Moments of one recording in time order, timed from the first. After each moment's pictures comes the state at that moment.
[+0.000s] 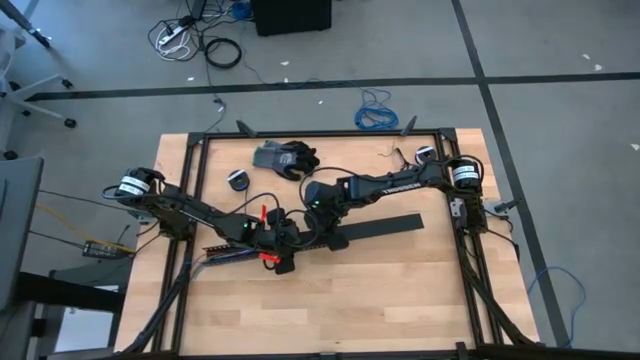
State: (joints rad) left arm -0.26 1.61 0.80 -0.17 -0.33 -0.35; right arm -0.04 2.00 1.44 -0.44 -0.31 -0.32
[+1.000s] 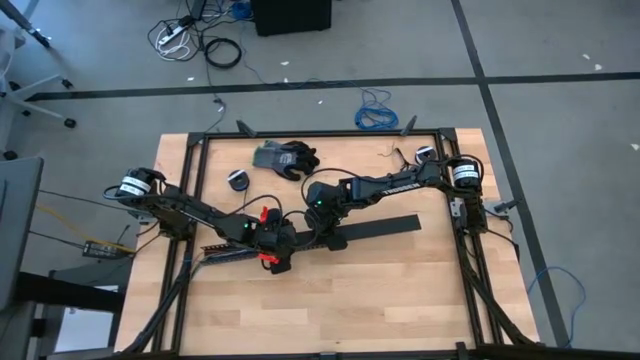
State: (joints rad) left arm -0.26 1.61 0.79 -0.27 -0.32 -0.40; right arm -0.05 2.01 1.36 -0.35 -0.34 -0.30
